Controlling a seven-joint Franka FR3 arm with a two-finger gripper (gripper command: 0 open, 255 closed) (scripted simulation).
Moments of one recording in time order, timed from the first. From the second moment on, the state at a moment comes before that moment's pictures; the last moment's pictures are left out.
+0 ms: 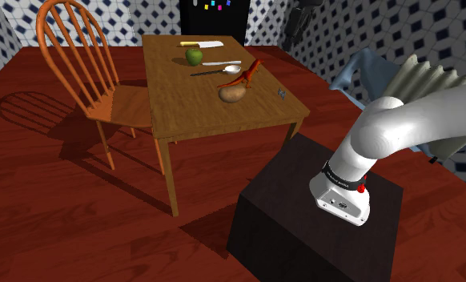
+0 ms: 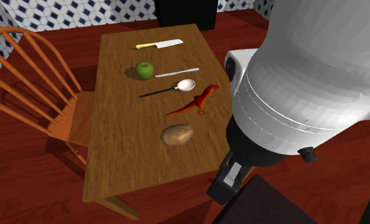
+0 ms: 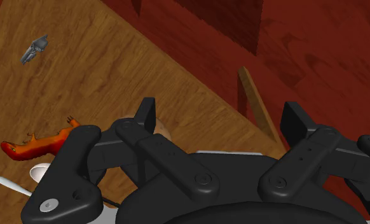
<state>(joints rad) -0.02 -0.80 0.04 -2.32 0.03 1.59 -0.14</state>
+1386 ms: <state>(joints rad) -0.10 -0.13 -0.11 -2.05 -0.13 1.84 -0.38</state>
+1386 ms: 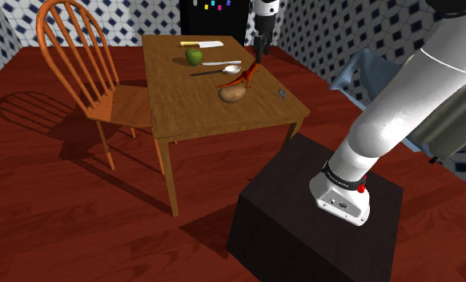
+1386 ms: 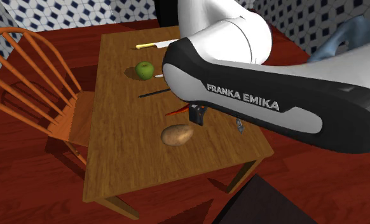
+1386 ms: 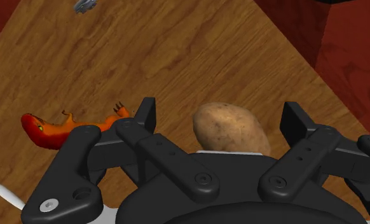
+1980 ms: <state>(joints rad) -0.13 0.22 -0.14 -1.77 -0.16 1.86 -0.48</state>
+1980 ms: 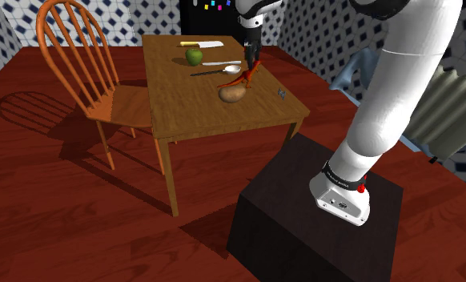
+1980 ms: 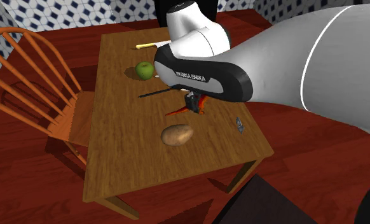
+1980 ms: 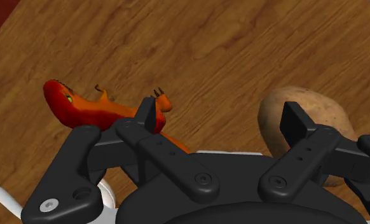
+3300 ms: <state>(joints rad) -0.20 0.67 -0.16 -1.37 -0.18 1.85 -0.56</state>
